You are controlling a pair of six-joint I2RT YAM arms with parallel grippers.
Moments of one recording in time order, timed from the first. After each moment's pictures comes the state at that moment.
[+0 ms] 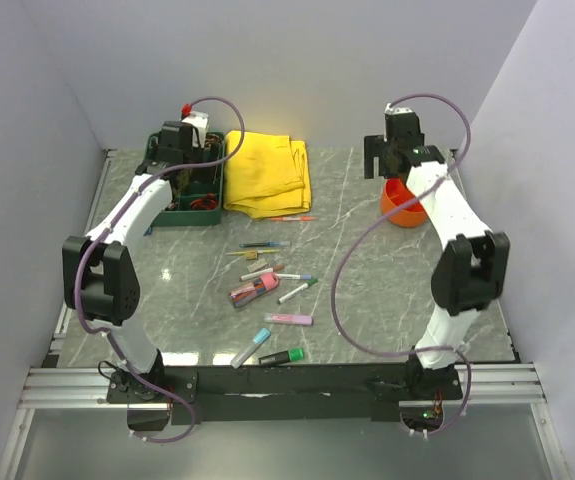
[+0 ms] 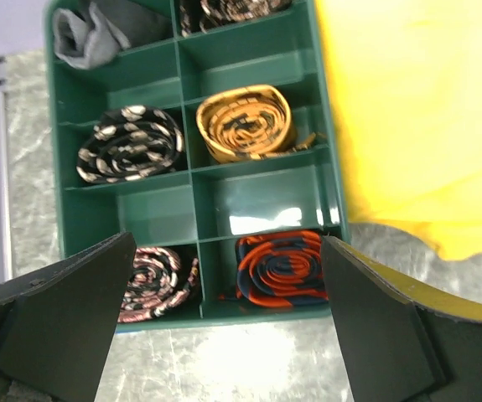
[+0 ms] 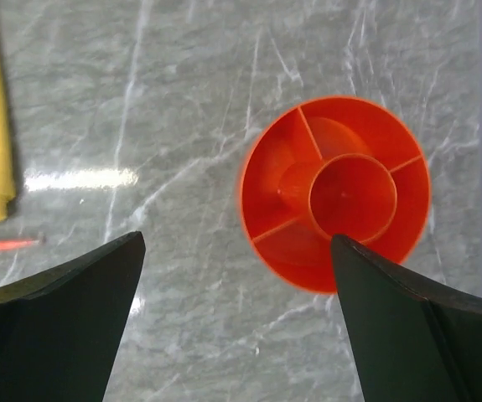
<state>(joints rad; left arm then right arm) -0.21 1.75 1.52 -0.36 -0.21 0.09 0.16 1.77 1.65 -0.60 0.26 0.04</state>
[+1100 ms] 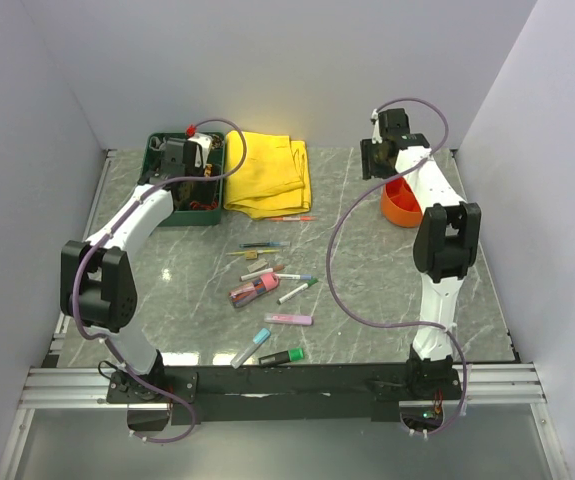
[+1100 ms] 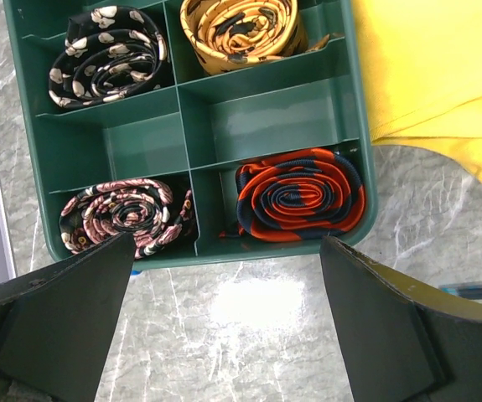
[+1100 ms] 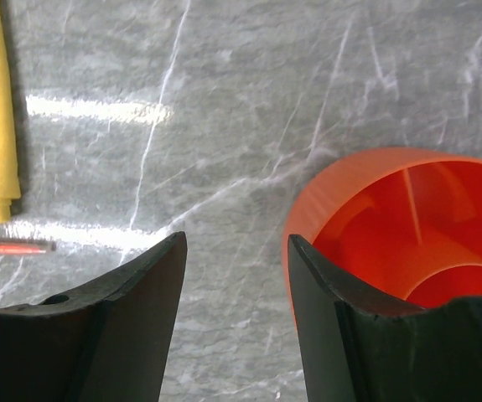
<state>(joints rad) -0.22 1.70 1.39 -0.43 -0.23 0.10 0.11 2.13 1.97 -0.74 0.05 0.02</state>
